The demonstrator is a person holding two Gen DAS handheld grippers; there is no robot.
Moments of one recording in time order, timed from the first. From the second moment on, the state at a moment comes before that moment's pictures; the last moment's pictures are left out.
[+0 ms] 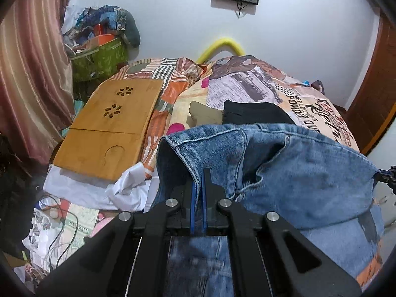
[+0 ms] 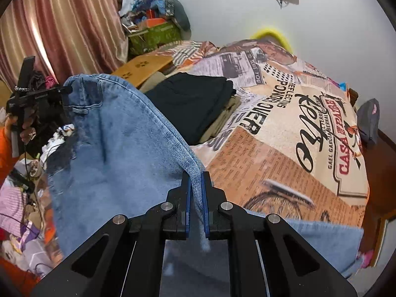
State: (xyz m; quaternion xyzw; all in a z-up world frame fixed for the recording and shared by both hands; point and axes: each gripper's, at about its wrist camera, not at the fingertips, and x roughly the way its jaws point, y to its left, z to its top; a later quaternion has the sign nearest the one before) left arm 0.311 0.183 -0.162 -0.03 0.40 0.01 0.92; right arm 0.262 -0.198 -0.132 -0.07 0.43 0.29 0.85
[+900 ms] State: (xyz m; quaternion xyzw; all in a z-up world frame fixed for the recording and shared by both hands) left arm 0.172 0.210 -0.243 -0.08 0.46 0.04 0.88; right arm 0.131 -0.186 -0.170 -0.04 0.45 0.30 0.84
